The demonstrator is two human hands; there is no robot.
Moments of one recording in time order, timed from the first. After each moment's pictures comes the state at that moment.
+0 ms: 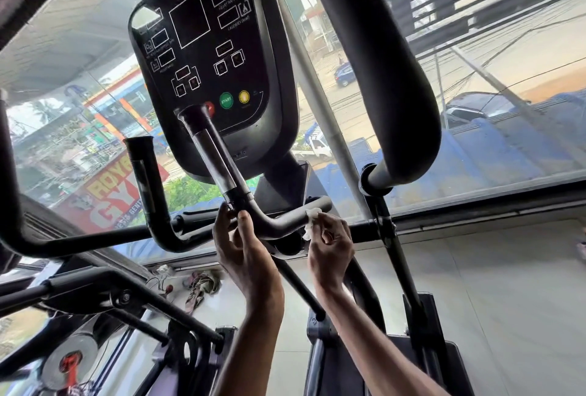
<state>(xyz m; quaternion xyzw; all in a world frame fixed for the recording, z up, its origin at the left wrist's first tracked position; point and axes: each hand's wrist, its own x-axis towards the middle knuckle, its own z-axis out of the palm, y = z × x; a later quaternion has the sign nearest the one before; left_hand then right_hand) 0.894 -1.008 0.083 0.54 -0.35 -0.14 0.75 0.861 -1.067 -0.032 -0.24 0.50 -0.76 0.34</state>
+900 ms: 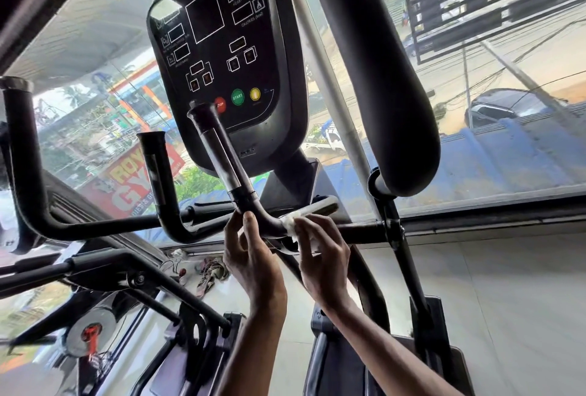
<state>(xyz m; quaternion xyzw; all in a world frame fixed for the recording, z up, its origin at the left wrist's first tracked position) 0.886 -1.008 0.080 0.57 -0.36 -0.09 0.74 0.837 -1.034 -0.006 -0.48 0.42 -0.73 0.24</state>
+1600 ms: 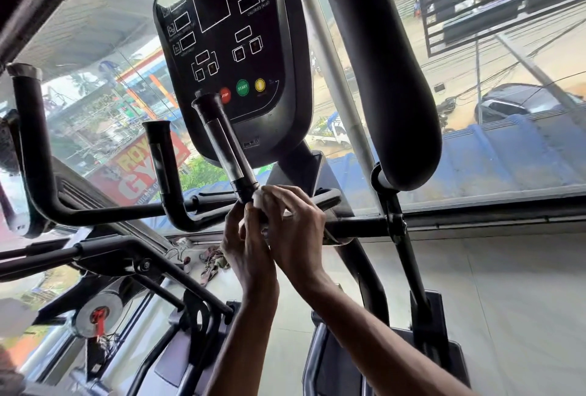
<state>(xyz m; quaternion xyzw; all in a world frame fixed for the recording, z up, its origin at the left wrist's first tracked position) 0.901 -1.003 0.079 0.57 -0.39 -0.15 0.71 0.848 -1.023 0.069 -0.49 0.38 -0.72 0.31</state>
